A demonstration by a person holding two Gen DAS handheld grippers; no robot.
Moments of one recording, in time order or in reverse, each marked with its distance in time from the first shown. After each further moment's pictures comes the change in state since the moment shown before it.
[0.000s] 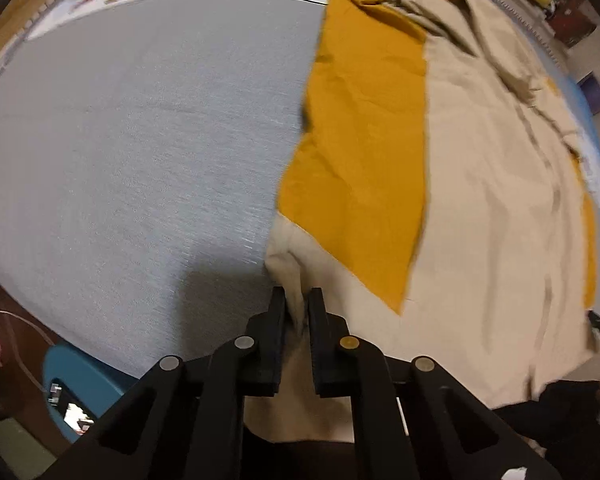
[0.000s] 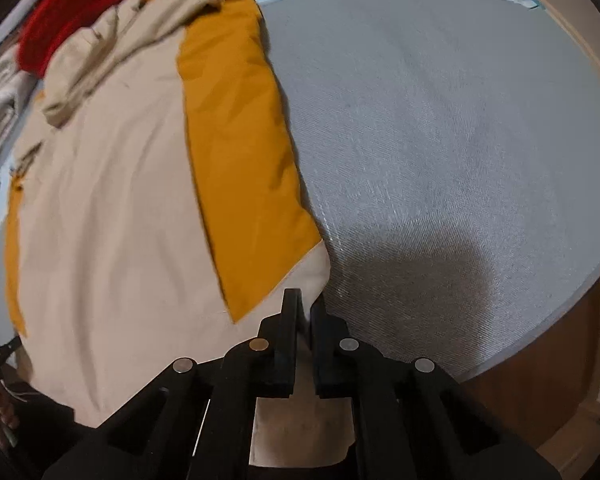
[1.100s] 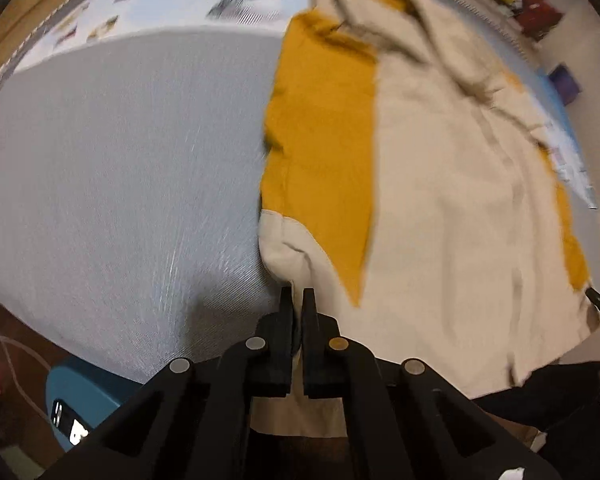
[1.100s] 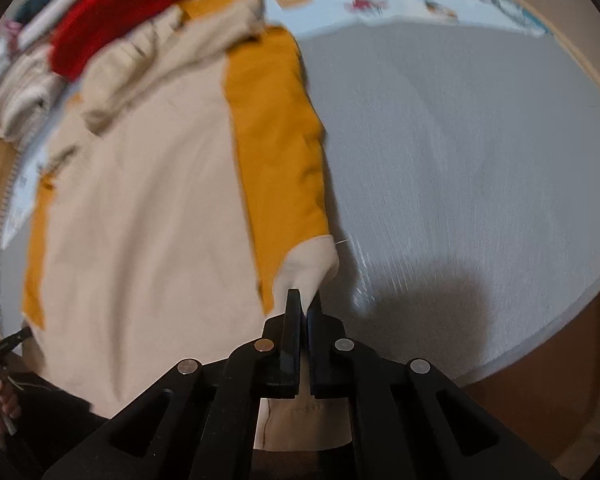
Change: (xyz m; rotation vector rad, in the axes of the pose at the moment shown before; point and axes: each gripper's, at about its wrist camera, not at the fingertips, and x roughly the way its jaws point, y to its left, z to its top) left arm -0.037 -0.032 -0.001 0.097 -0.109 -0.053; right arm -0.053 0.010 -0.016 -0.073 -0.136 0.072
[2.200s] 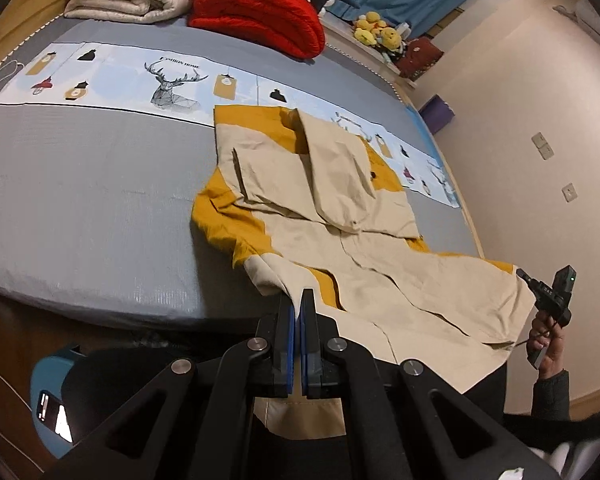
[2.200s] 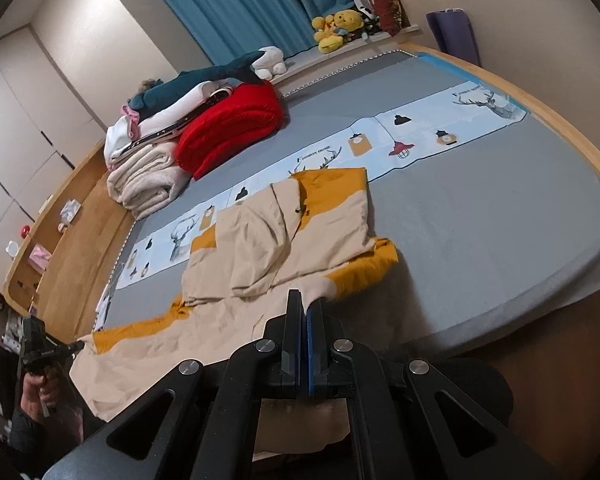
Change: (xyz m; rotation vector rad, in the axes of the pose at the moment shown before) left arm -0.200 0.022 -0.043 0.077 -0.129 -0.374; right arm -0.220 -0.013 -0.059 0.023 -0.344 0.305
